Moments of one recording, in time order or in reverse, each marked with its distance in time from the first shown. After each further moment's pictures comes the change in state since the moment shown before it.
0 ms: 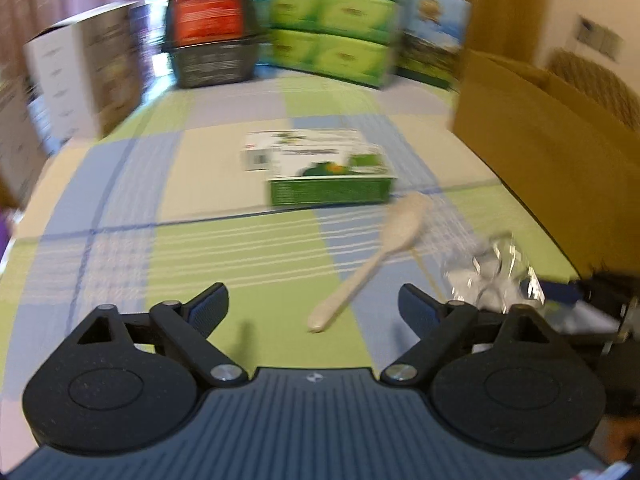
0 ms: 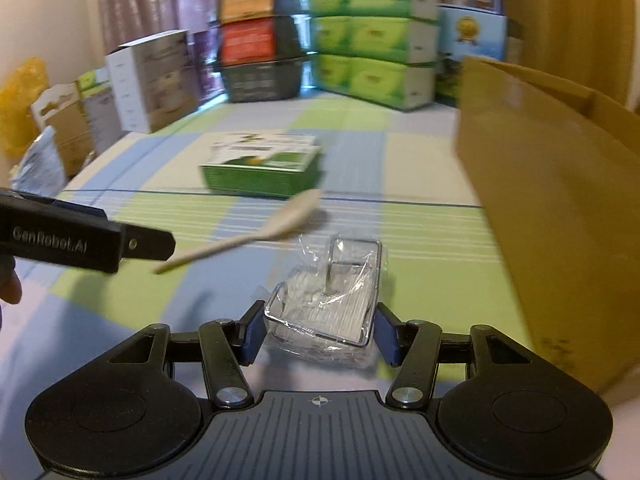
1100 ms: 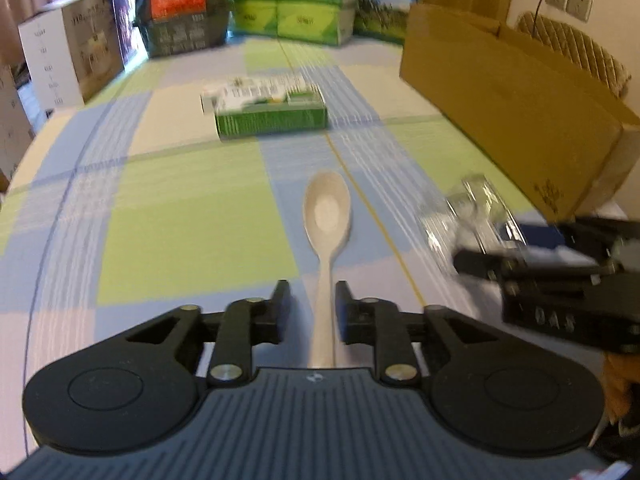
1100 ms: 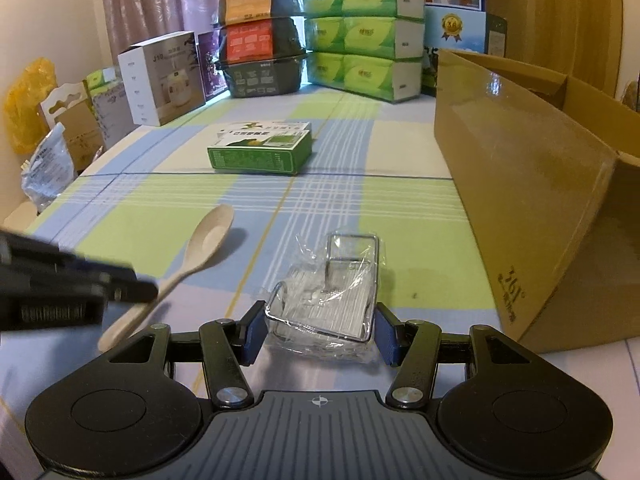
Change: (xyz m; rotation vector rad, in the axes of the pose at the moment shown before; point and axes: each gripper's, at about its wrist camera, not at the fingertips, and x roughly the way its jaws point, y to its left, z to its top) left arm -0.035 -0.045 -0.050 0.001 0.046 -0.010; right arm -0.044 -0.011 -0.030 -0.003 0.002 0.023
